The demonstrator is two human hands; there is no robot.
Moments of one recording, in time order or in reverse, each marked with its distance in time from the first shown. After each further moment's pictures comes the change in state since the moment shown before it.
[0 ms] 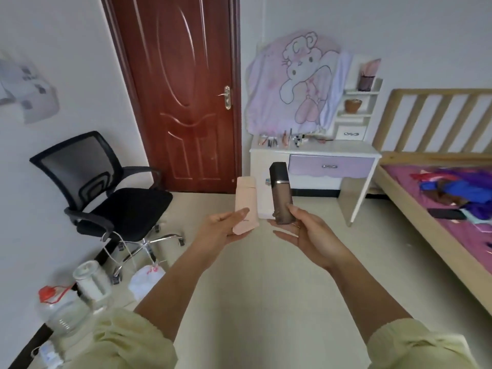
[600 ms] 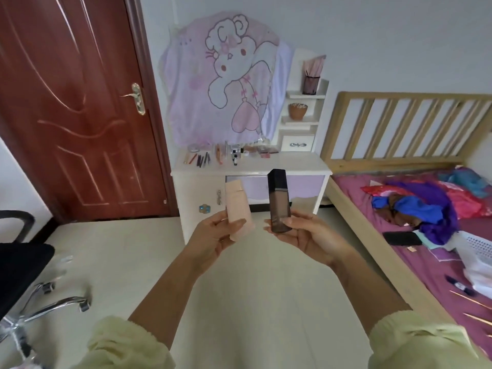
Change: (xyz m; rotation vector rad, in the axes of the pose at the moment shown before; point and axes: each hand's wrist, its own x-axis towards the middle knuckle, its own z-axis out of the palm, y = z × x) left_hand 0.426 -0.032 0.214 -0.117 -0.243 -0.085; right_hand 0.281 -0.157 -0.309 -0.008 0.063 0.014
